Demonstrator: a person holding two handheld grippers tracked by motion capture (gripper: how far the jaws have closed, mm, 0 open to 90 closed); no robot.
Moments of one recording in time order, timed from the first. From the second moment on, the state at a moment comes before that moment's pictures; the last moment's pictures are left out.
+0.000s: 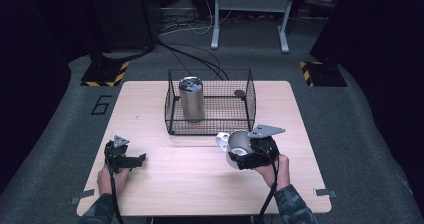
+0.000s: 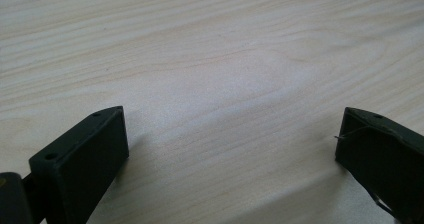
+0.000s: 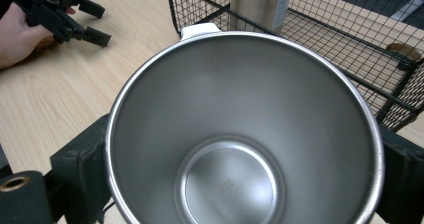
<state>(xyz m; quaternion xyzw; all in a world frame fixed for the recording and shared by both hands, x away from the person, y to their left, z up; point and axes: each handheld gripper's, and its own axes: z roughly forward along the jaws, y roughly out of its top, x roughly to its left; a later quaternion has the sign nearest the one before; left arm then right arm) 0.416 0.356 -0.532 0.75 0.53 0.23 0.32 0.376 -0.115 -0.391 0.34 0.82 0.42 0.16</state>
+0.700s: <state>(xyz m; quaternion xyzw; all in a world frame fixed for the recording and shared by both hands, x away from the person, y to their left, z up) 0.416 0.356 -0.531 0.75 0.53 0.23 0.32 0.397 -0.117 -0.354 0.35 0.82 0.42 0.17</state>
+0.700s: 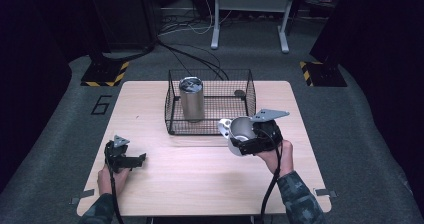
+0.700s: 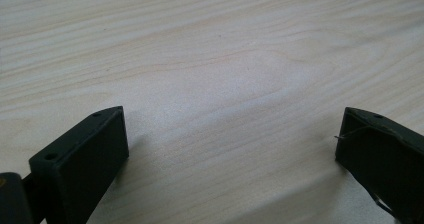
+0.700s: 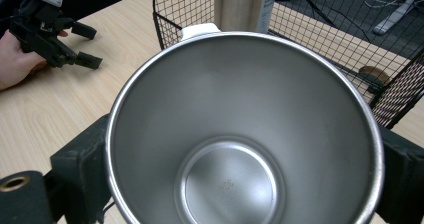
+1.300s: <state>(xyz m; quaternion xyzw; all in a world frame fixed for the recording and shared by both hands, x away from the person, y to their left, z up) 0.416 0.356 -0.531 0.75 0.53 0.23 0.32 0.424 -0.120 -0.327 0.36 0.81 0.43 0.19</state>
